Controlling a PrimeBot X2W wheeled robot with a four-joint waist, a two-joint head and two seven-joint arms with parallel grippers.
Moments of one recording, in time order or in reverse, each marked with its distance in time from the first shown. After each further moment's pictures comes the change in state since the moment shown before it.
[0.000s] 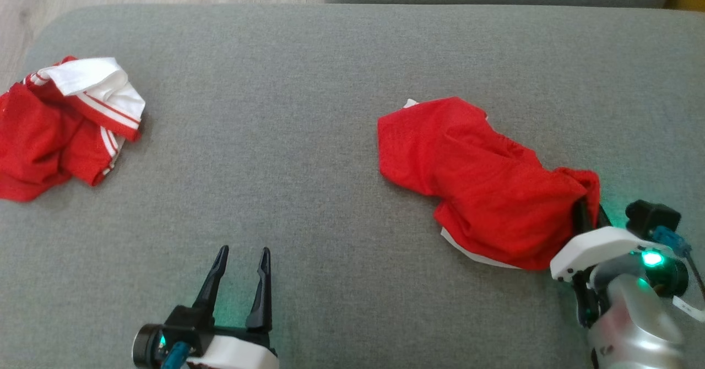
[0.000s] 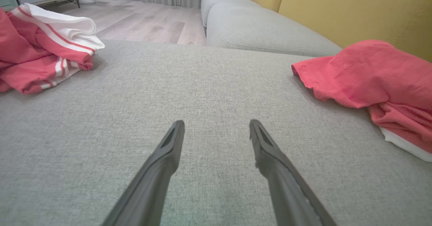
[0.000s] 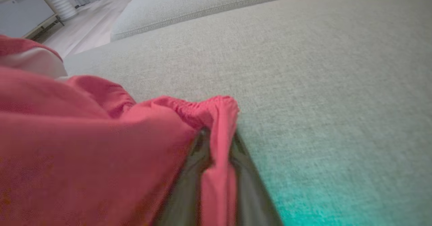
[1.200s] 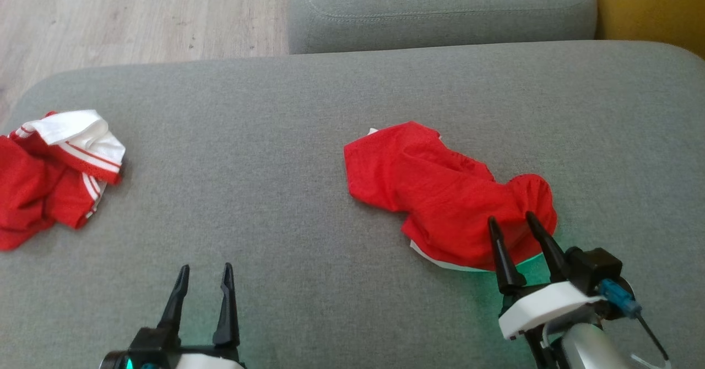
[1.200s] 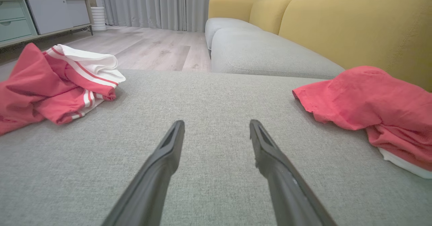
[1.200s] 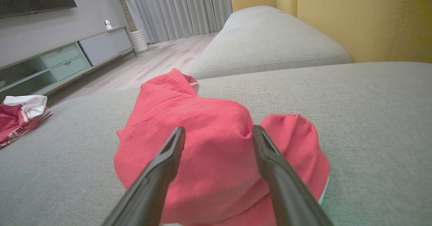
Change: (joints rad) left arm 0.076 0.005 0.119 -0.038 0.026 0.008 0.000; right arm 0.302 0.010 0.351 -0.447 0.088 0.000 -0.021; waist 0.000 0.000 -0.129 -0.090
